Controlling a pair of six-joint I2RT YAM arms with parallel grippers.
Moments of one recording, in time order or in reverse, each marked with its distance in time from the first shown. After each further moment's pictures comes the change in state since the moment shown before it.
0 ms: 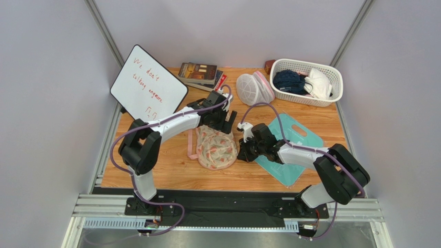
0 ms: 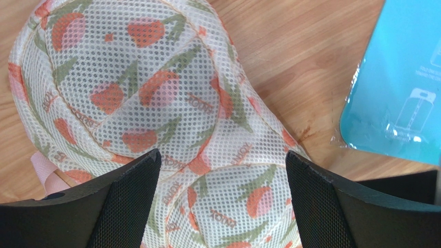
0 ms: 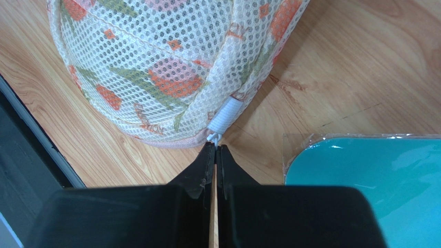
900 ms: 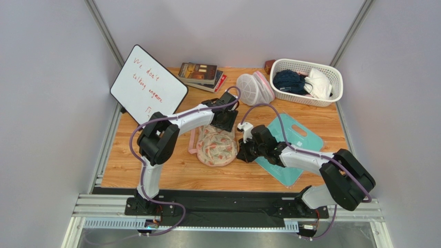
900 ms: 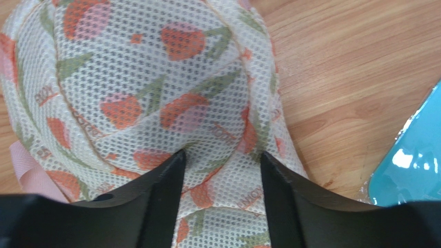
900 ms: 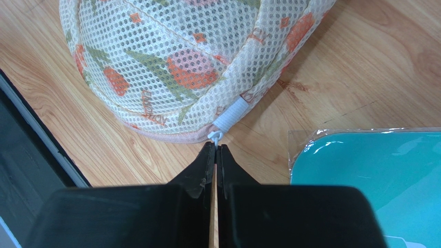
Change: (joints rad) left arm -0.042 0.229 0.187 -0.079 -0.151 -0.098; right arm 0.039 -0.070 -0.024 0.007 0.059 0.029
